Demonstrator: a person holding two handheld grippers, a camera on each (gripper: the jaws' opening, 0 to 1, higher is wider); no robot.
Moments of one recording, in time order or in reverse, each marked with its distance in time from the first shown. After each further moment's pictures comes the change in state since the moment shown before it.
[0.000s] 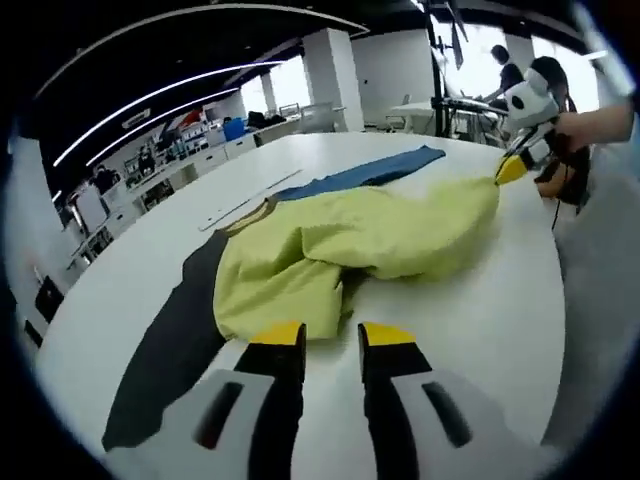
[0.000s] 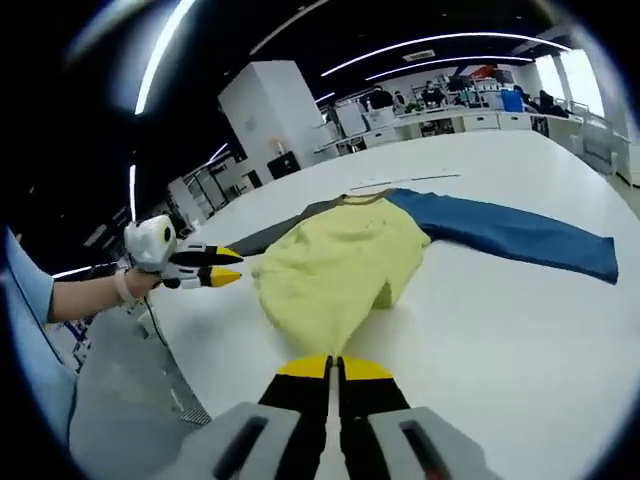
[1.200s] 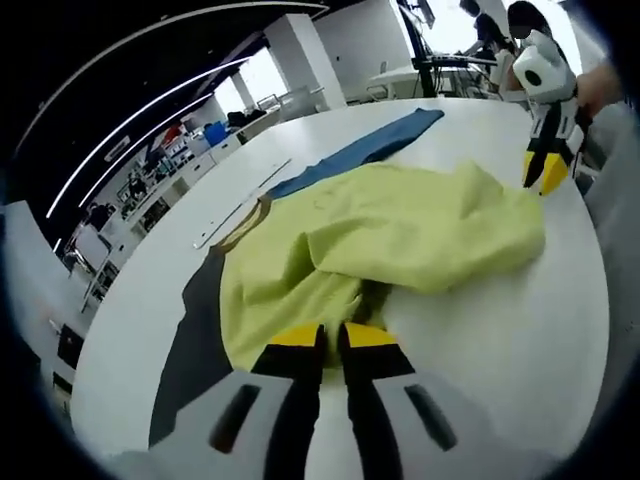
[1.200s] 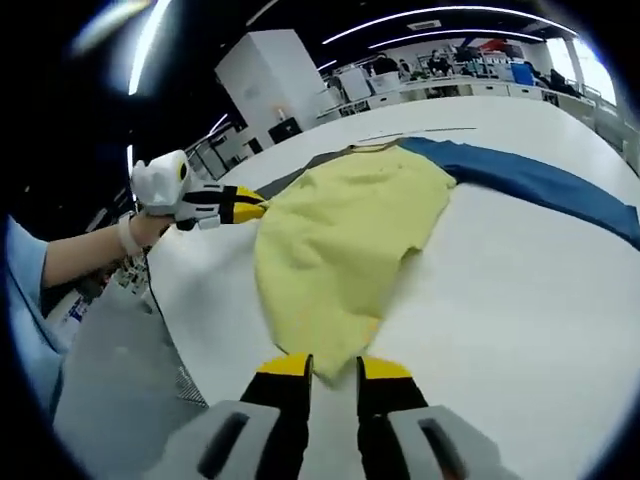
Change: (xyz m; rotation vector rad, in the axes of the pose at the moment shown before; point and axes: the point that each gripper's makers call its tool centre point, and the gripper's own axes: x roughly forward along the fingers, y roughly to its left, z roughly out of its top) left arm 0.025 0.022 0.003 0.067 0.053 0.003; right arm 0.038 0.012 -0.050 0.007 0.161 0.013
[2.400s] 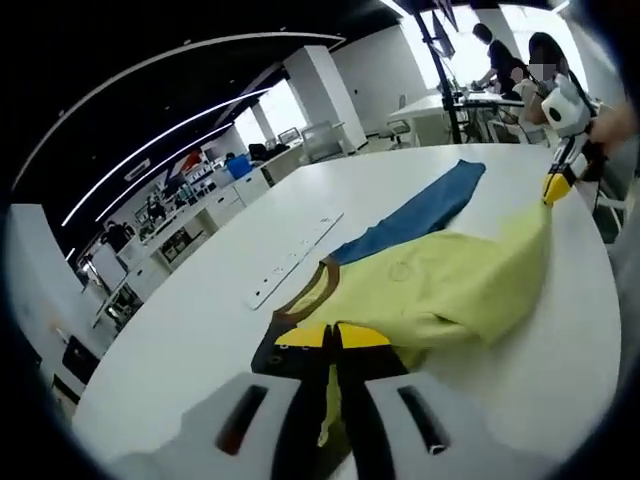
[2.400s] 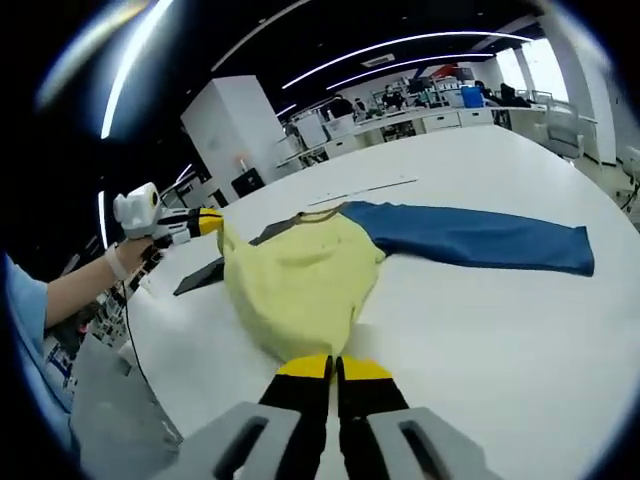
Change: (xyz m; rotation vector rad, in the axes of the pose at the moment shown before) left arm 0.003 0.096 0.083 -0.016 -0.160 0.076; right arm -0.046 -0.046 0.069 0.113 -0.220 -0.143
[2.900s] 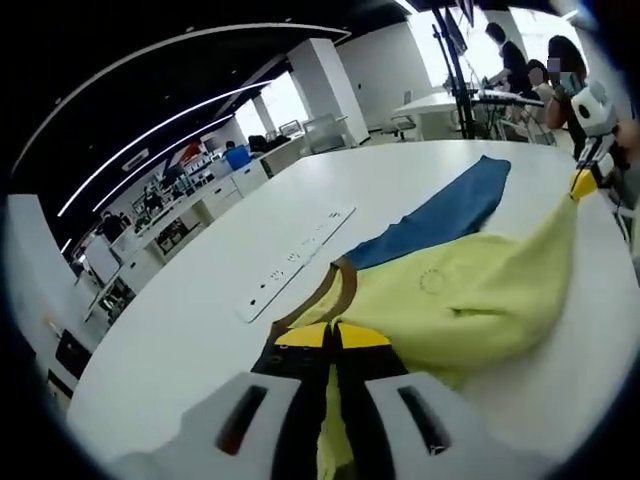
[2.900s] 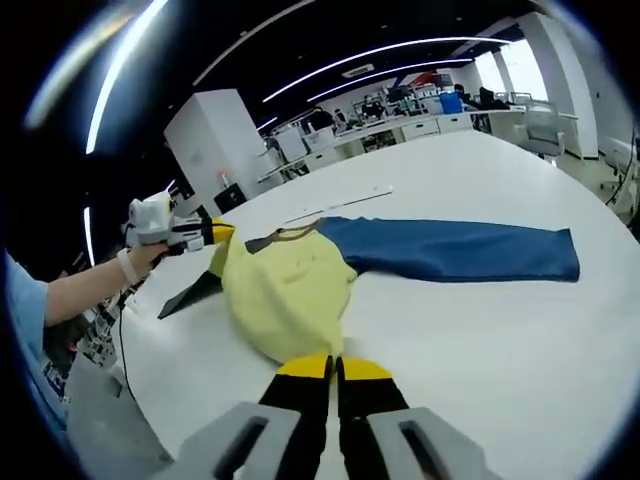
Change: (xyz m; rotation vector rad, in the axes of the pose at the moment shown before) left arm 0.076 0.017 -0.009 -0.022 0.036 -0.011; right arm 0.010 -0.021 0.016 0.035 -0.044 -0.058
